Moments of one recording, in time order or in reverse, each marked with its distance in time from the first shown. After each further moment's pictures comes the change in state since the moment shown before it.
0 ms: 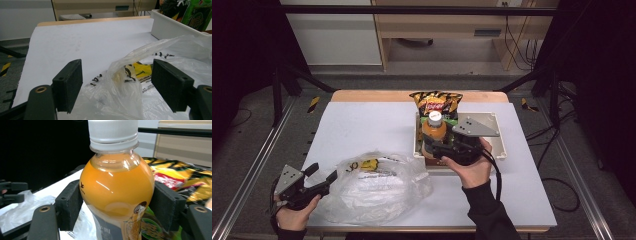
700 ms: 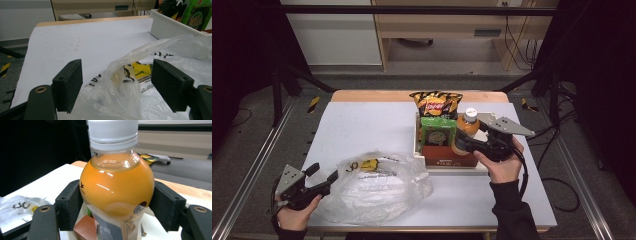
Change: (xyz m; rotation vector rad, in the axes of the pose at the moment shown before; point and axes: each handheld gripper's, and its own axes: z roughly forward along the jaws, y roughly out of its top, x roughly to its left) left arm -0.002 0.000 0.001 0.004 -0.002 0.006; right arm -0.065 -0.017 -0.037 0.001 -0.137 0.060
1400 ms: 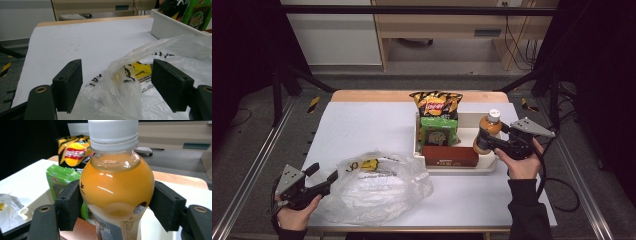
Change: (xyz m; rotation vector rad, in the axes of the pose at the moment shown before) left arm 0.000 0.000 0.000 -0.001 0.003 -0.001; right arm -0.059 -0.021 -0.013 0.037 -0.110 0.038
